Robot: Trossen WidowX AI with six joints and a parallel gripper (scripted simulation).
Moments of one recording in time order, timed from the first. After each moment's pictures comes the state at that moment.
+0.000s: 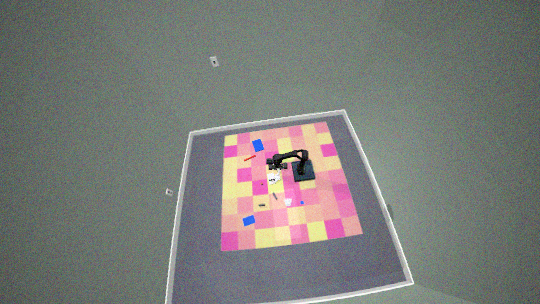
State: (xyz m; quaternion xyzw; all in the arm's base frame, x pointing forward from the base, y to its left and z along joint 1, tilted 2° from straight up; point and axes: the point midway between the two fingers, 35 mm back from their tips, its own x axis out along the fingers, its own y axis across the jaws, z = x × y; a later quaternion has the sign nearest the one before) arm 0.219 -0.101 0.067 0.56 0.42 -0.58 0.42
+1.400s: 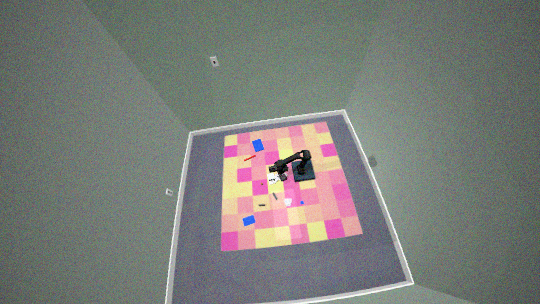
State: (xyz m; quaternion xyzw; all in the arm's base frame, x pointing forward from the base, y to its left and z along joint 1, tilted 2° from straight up) arm 0.216 -0.035 0.065 0.70 0.03 -0.71 0.04
